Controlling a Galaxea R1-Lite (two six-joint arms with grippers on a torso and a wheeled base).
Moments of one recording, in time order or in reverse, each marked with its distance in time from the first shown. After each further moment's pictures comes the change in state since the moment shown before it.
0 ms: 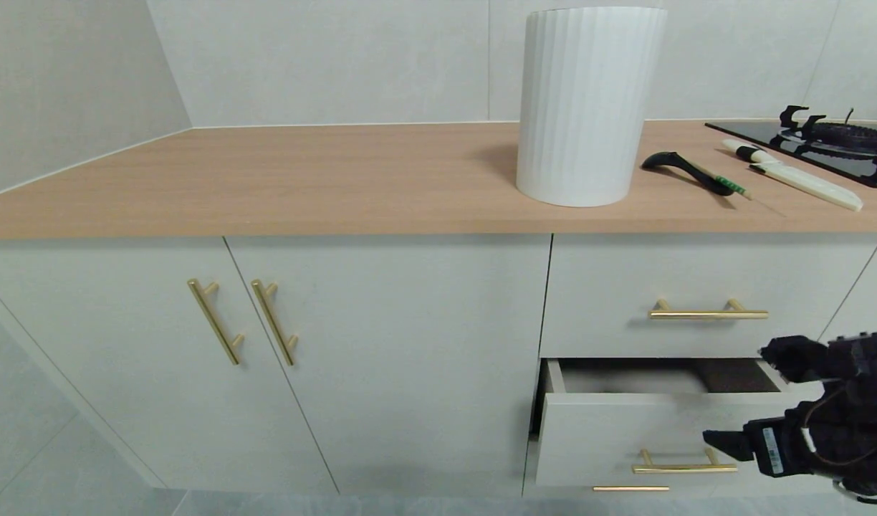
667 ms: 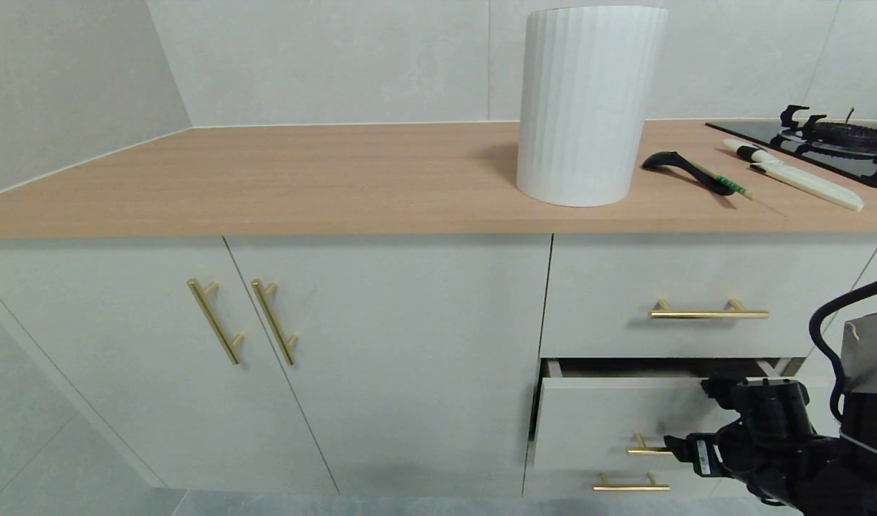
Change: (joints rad) left arm 0.000 0.000 0.000 0.000 0.000 0.000; right arm -0.036 0.690 0.142 -0.852 -0.098 0.029
